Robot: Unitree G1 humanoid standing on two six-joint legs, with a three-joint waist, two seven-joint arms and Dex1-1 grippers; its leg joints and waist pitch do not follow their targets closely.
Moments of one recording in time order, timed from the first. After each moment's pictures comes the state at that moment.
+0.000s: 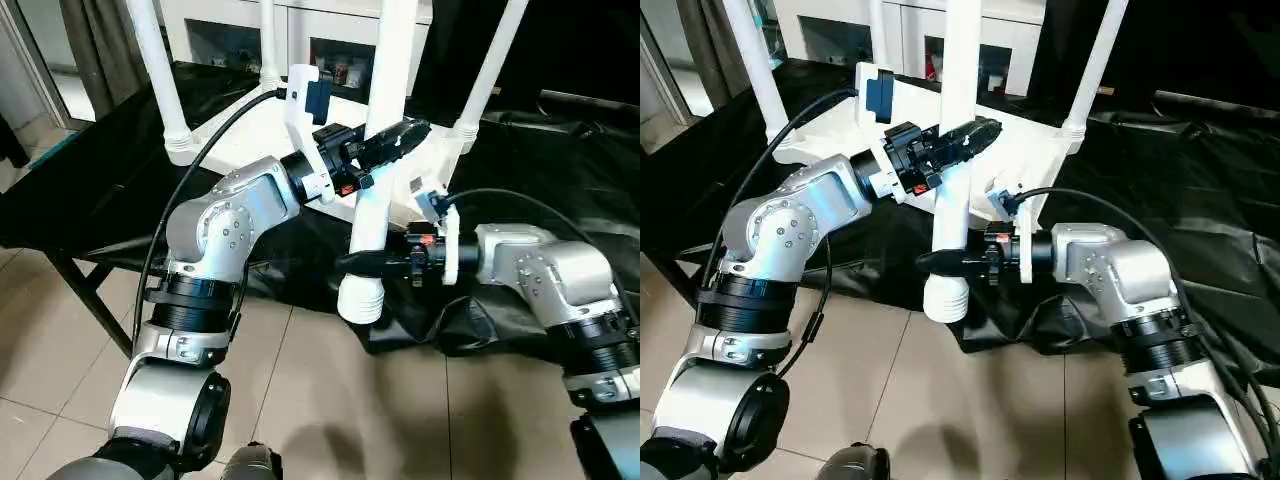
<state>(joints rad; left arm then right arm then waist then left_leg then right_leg) -0.85 0.07 0.04 0.21 -0.64 0.69 -0.66 -0.66 -0.43 0.17 0.22 0.52 0.78 1.15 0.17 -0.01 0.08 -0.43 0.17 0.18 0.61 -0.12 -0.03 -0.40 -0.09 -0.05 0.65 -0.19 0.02</state>
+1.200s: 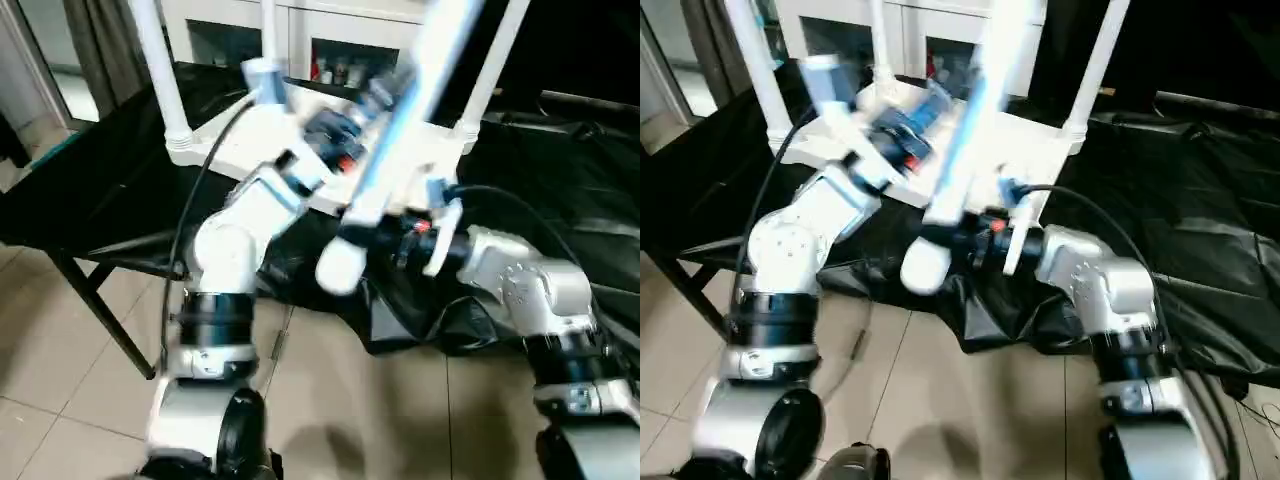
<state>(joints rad) -0.80 -0.12 0.35 0.22 -0.90 0.48 -0.55 -0.54 -0.25 -0.05 0.23 0.60 0.64 0.96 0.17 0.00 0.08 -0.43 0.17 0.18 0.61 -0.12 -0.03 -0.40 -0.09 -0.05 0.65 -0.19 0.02</state>
